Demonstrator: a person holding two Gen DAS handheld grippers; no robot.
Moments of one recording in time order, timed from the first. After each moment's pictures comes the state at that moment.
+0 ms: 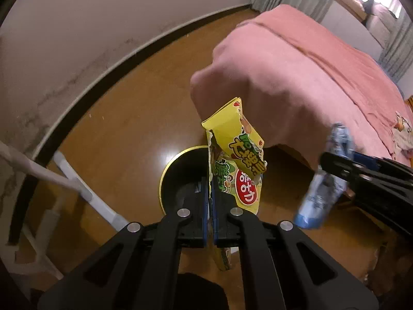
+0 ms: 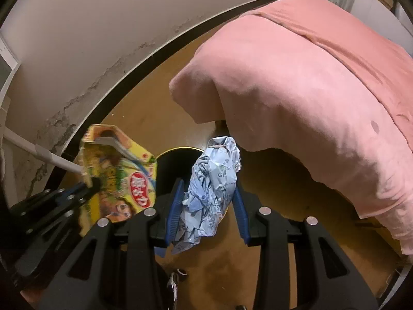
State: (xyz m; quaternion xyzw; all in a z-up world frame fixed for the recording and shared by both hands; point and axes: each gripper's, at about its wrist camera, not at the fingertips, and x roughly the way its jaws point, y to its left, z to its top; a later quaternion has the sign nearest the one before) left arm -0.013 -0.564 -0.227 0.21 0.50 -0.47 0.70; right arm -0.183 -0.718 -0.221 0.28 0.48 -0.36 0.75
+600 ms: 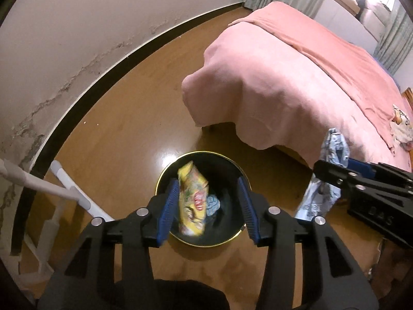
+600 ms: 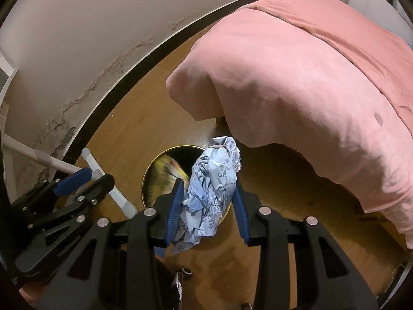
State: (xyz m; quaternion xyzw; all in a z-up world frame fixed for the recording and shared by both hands) left arm -0.029 -0.575 -0.230 0.22 0.49 -0.48 0.69; right arm -0.186 -0.720 -0.224 0.30 0.48 -0.36 0.74
